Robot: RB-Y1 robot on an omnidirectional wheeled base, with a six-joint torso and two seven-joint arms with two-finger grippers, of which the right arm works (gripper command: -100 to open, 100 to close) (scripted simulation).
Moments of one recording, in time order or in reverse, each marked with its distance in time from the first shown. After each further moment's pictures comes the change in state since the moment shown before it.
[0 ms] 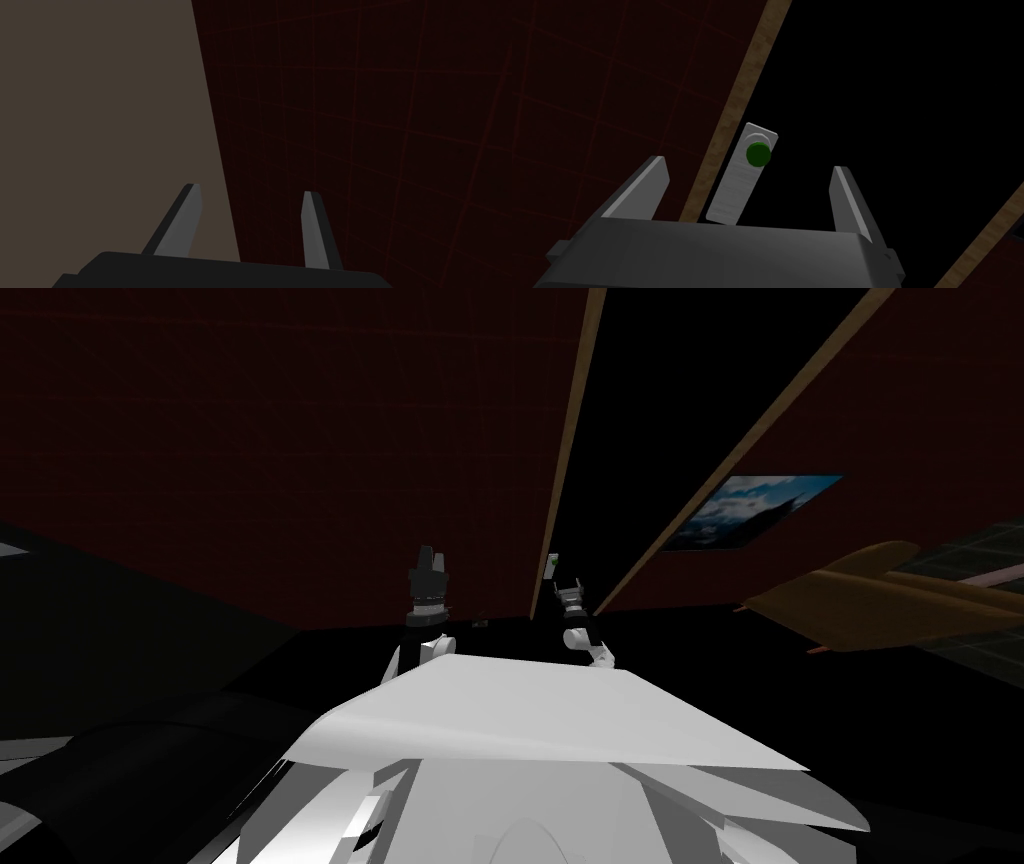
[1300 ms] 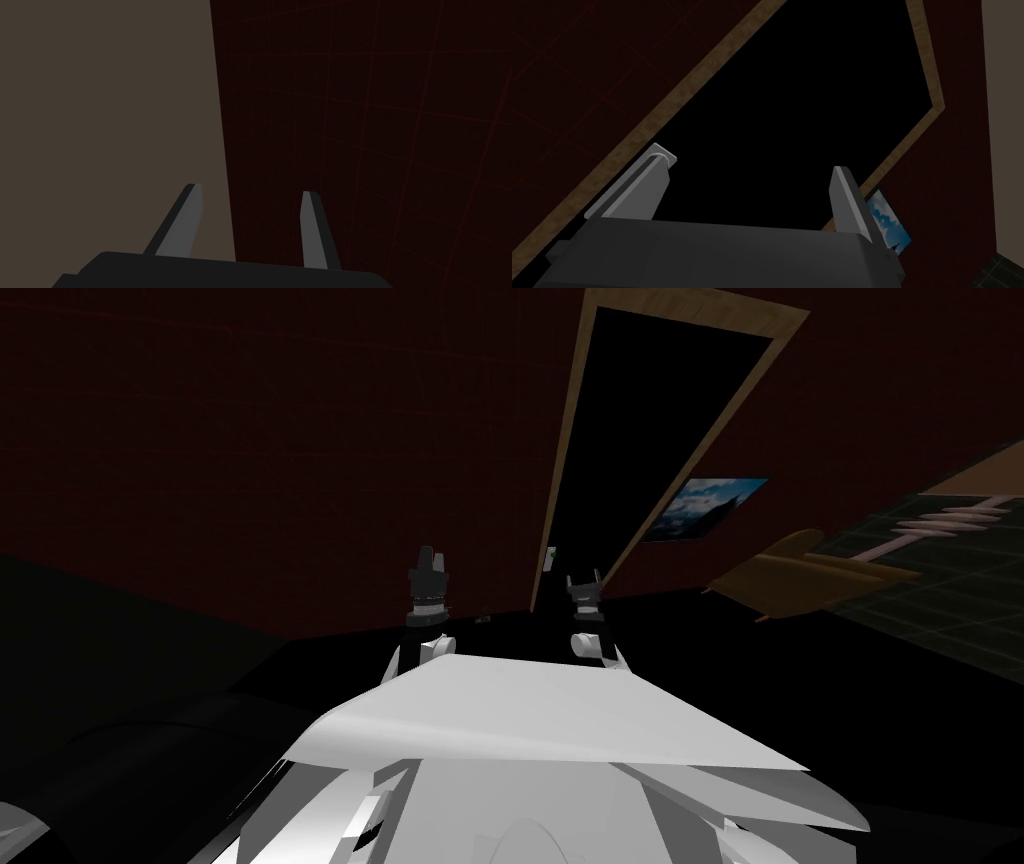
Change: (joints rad) arm 0.166 0.076 -0.108 -0.310 0.239 -0.026 0.277
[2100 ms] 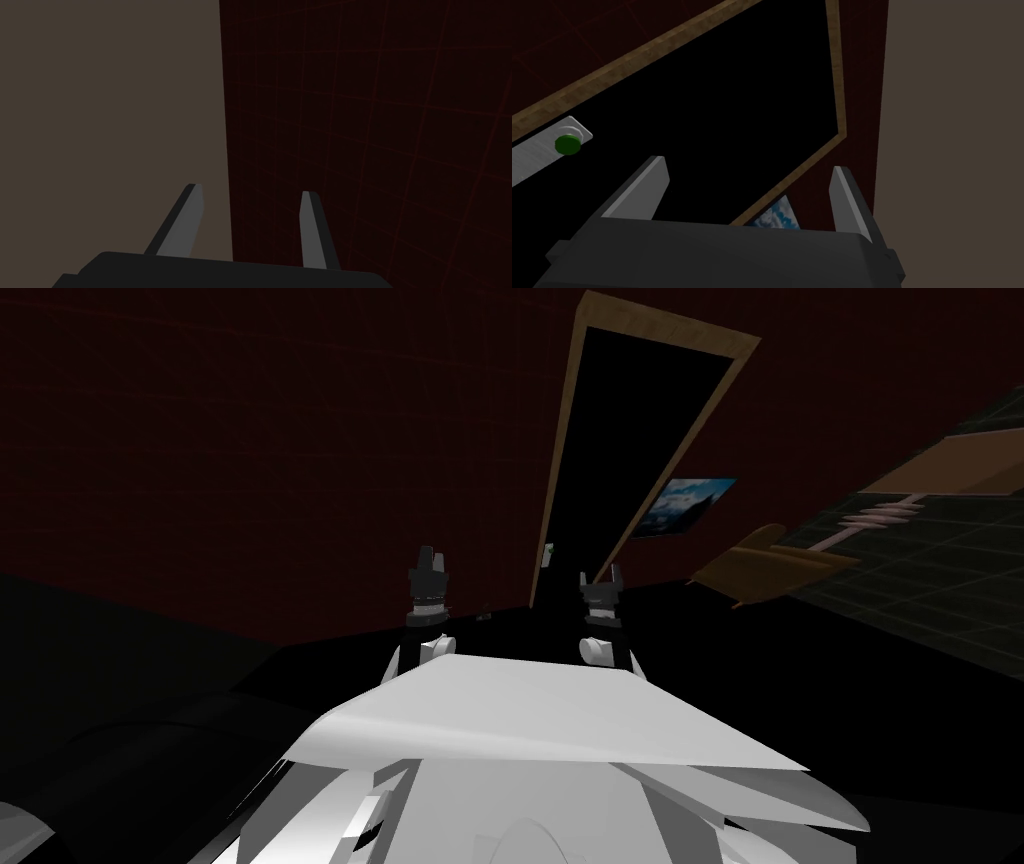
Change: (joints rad) arm 0.101 0.035 -0.064 -0.175 0.131 -0.022 0.146
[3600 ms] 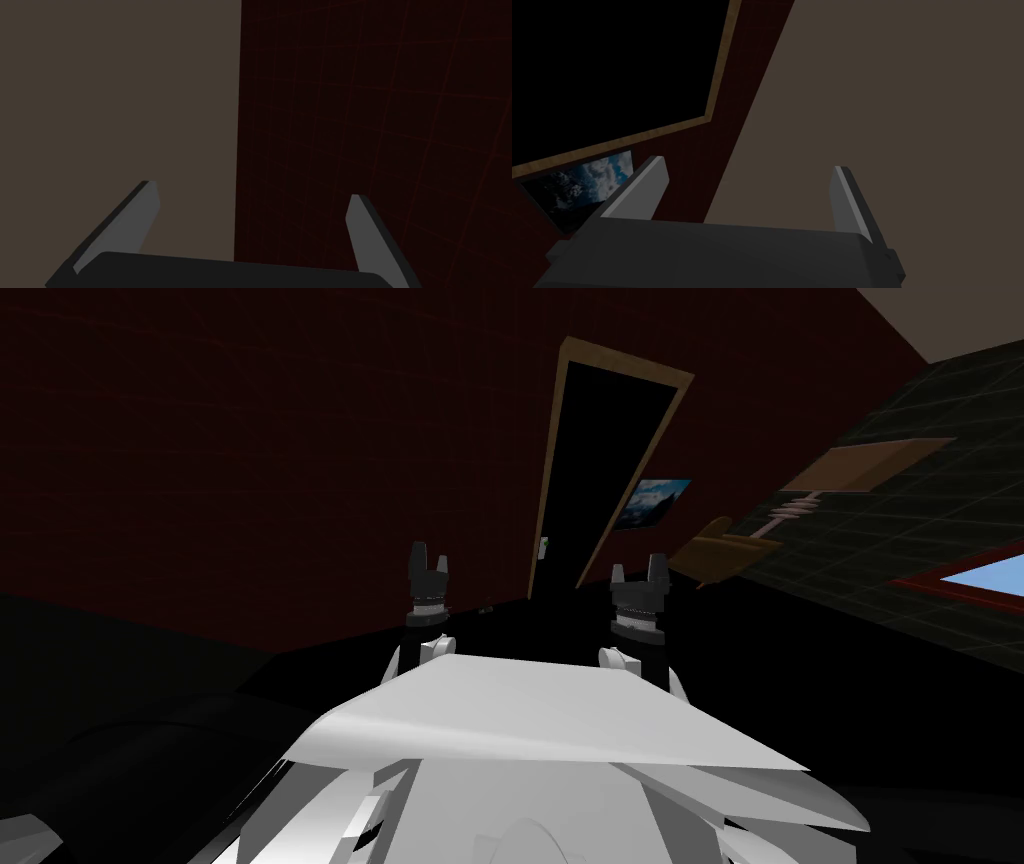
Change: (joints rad) arm 0.161 0.080 -0.104 -0.297 0.230 -0.029 0.262
